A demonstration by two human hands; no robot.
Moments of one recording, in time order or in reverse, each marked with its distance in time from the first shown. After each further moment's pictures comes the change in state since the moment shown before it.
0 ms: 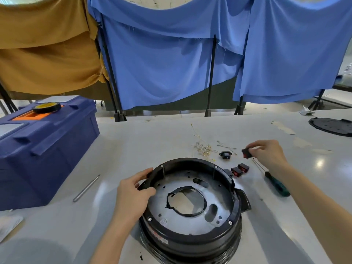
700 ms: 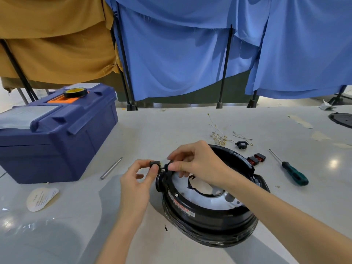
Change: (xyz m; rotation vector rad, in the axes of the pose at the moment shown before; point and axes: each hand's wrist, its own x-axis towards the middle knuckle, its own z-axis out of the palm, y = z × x) left_hand -0.033 -0.011 -0.039 -0.115 0.172 0.225; right_hand -0.160 -0.121 0.109 0.284 -0.762 -0.501
